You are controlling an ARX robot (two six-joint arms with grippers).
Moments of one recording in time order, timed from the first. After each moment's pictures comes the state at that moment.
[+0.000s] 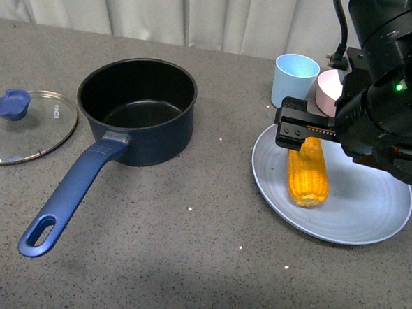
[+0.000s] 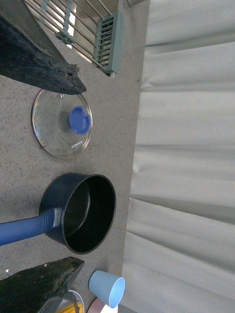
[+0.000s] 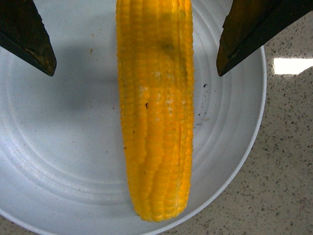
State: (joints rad) left arm 0.00 0.00 0.02 0.00 0.00 -0.01; right arm 0.32 2.05 1.09 -0.09 0.14 0.41
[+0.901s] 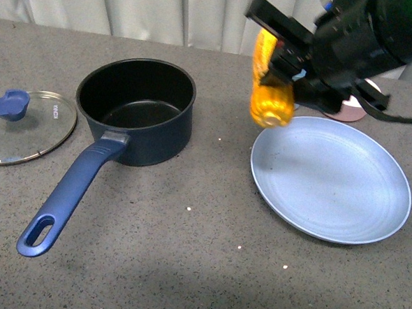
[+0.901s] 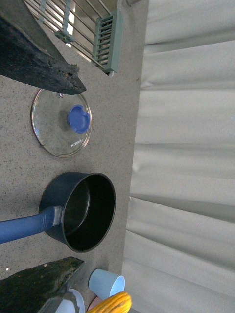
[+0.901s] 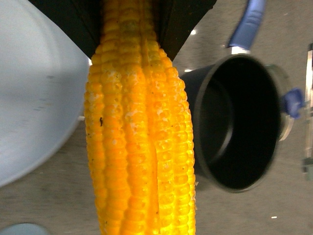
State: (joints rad) left arm 0.00 0.00 0.02 0.00 0.00 0.00; right arm 0.37 1.93 1.15 -0.03 -0.22 0.60
